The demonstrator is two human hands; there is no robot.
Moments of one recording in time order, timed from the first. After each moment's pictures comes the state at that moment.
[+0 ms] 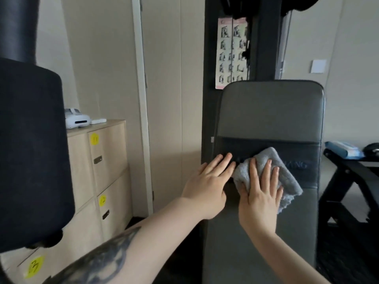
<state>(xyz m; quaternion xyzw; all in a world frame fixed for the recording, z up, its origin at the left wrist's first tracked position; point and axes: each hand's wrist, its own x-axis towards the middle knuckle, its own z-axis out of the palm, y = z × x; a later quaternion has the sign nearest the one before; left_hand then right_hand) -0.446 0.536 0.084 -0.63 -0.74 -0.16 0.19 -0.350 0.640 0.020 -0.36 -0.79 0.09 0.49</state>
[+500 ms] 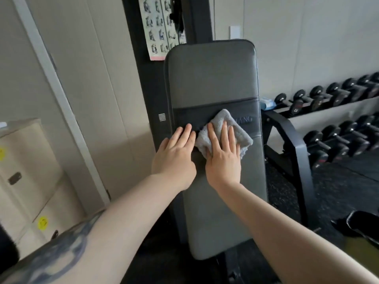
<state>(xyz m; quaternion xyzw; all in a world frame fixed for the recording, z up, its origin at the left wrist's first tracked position) -0.459 0.542 0.087 -0.65 -0.72 -0.14 0.17 -0.358 0.634 0.024 -0.44 -0.76 0.00 0.47</state>
